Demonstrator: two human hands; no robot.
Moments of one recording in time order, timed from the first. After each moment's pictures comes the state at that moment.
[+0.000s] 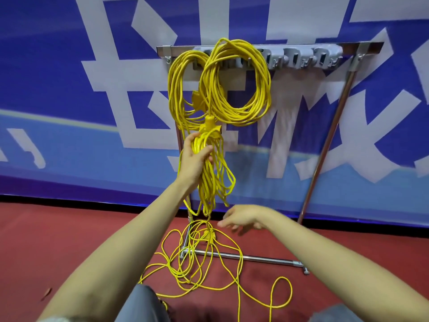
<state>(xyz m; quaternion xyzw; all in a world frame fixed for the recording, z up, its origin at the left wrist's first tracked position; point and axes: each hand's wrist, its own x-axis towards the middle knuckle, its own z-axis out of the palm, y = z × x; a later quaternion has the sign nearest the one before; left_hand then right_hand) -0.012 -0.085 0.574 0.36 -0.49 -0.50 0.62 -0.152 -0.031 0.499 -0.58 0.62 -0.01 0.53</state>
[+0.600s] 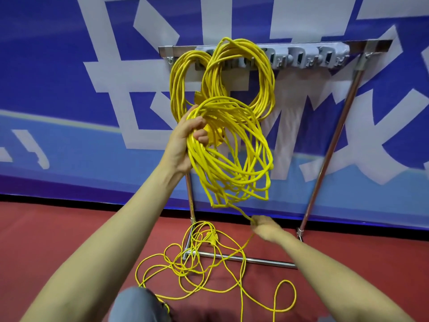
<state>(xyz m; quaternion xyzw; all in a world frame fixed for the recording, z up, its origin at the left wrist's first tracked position) 0.005 -0.083 0.638 0.11 -0.34 -0.73 0.58 -0.213 -0.049 0.415 -0.66 0.69 -0.05 0.30</state>
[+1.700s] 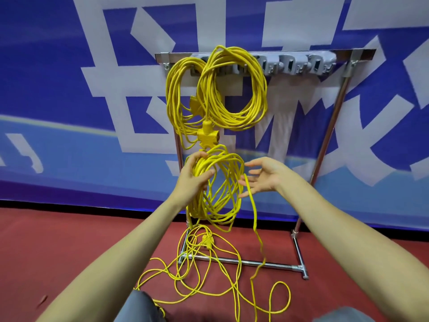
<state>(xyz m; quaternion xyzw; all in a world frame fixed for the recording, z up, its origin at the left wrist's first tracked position) 0.003 -0.065 0.548 0.38 -0.63 -0.42 0.52 -0.207 -0.066 0.590 -0.18 0.52 -0.42 0.72</state>
